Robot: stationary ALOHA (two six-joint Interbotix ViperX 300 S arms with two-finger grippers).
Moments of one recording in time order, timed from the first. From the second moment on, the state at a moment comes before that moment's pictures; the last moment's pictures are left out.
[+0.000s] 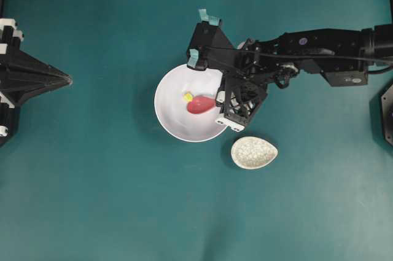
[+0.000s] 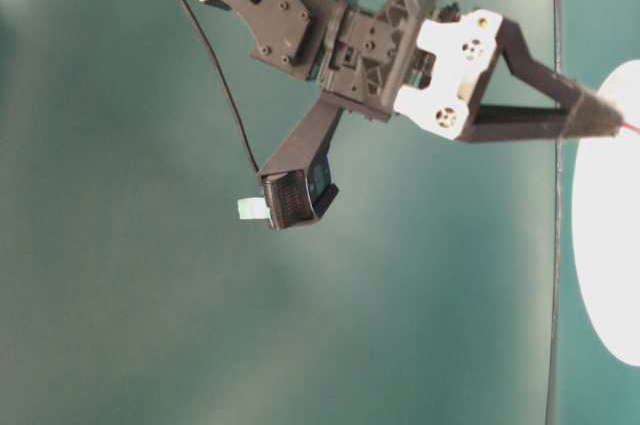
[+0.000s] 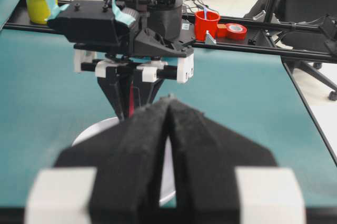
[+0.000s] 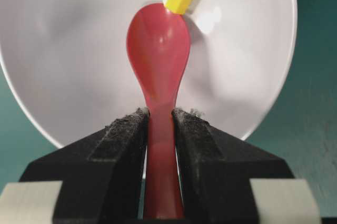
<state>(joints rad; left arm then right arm) -0.01 -1.02 1.17 0.02 -0.21 -0.10 -0.11 0.09 0.41 0.17 0.58 0.13</state>
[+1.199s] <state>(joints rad) -0.02 -1.02 1.17 0.02 -0.21 -0.10 -0.11 0.08 0.45 0.15 0.32 0.13</state>
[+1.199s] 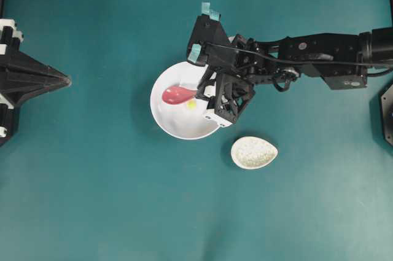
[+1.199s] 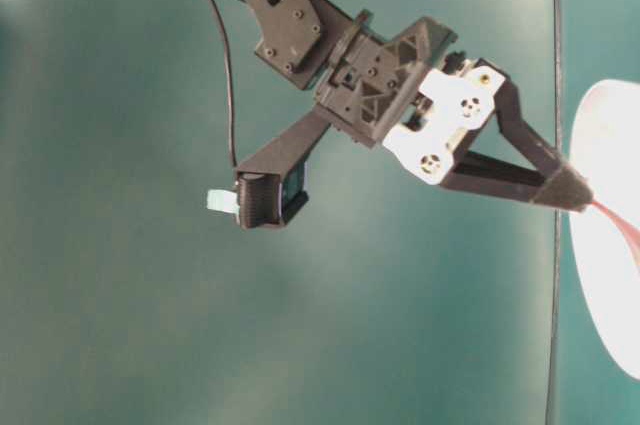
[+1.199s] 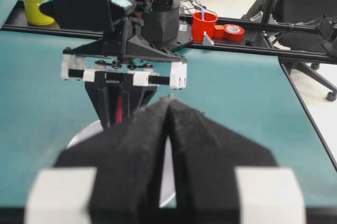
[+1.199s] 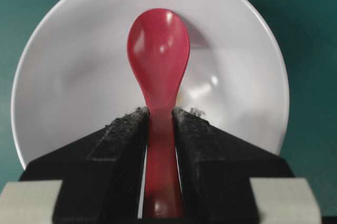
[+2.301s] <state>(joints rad) -0.02 -1.02 1.17 0.02 -0.21 -0.10 -0.10 -0.06 0.48 0.14 0.67 0.21</state>
